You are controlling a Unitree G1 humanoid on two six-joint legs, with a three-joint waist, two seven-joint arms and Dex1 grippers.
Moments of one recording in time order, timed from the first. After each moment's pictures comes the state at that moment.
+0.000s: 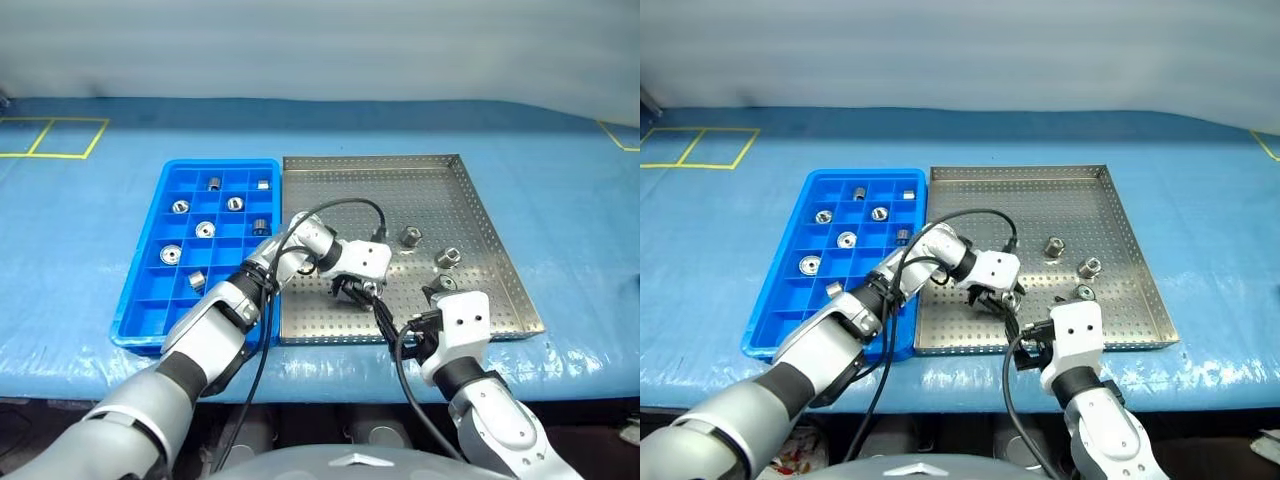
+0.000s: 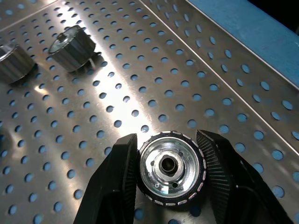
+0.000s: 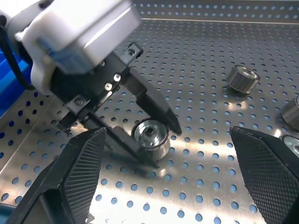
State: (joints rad) left arm -0.91 0.07 -0.50 0.75 0.14 -0.07 -1.22; right arm 0.46 -0.24 0.17 -0.99 0.22 0.73 0.01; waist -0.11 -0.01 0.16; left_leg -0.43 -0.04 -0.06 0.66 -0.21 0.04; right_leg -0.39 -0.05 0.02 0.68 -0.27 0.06
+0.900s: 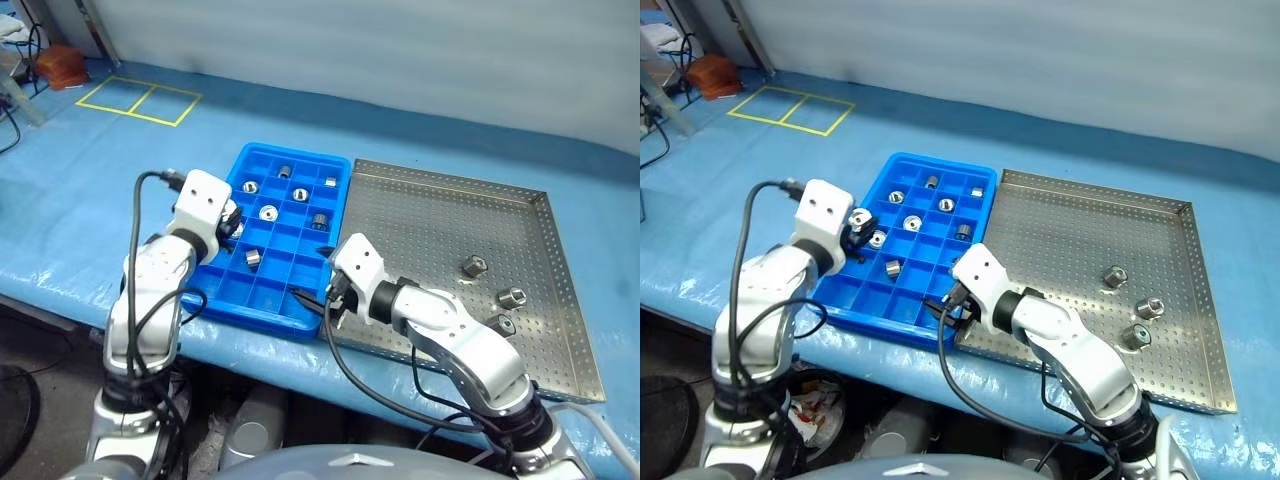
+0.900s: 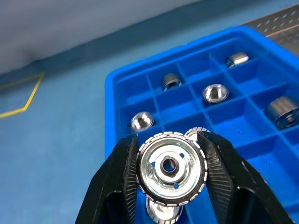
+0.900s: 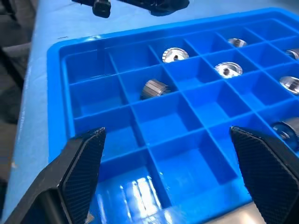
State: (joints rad) left arm -0.25 0.29 0.03 -0.64 0.17 1.08 -0.37; right arm -0.23 -0.38 0.40 -0.60 0.28 0.79 0.44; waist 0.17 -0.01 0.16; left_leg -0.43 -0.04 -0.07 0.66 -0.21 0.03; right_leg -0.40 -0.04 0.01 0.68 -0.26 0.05
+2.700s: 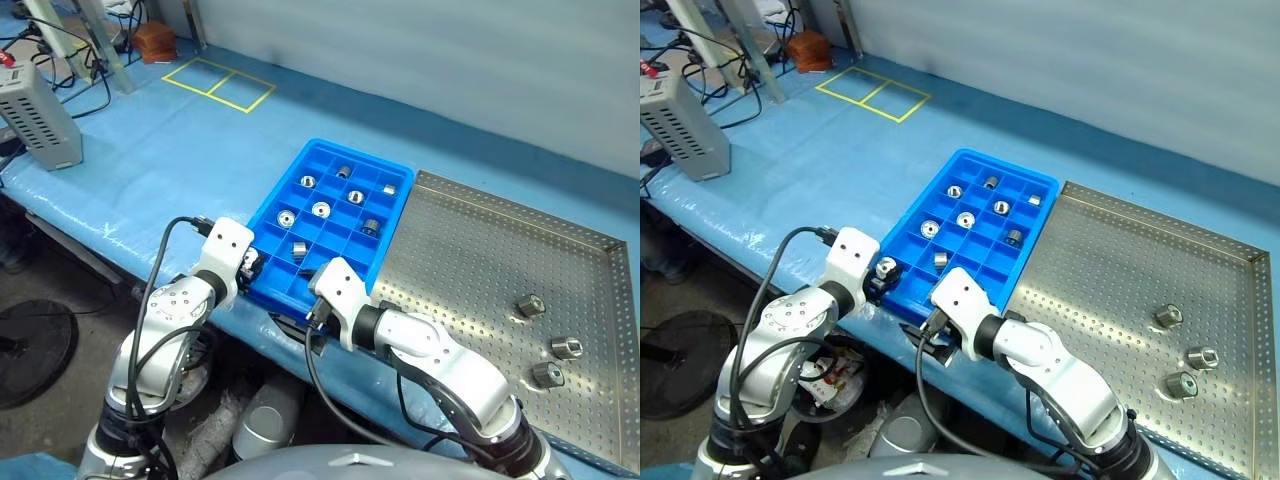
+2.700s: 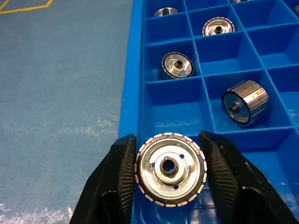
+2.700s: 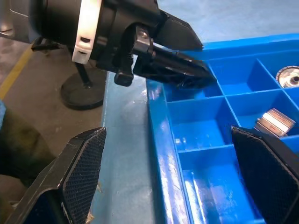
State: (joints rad) left arm -0.14 0.37 -0.12 -0.65 -0.02 1.08 -0.31; right arm -0.11 -0.32 0.49 -0.69 0.26 0.84 0.34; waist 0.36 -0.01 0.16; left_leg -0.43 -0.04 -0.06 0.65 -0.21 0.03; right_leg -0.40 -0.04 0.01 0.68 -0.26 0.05
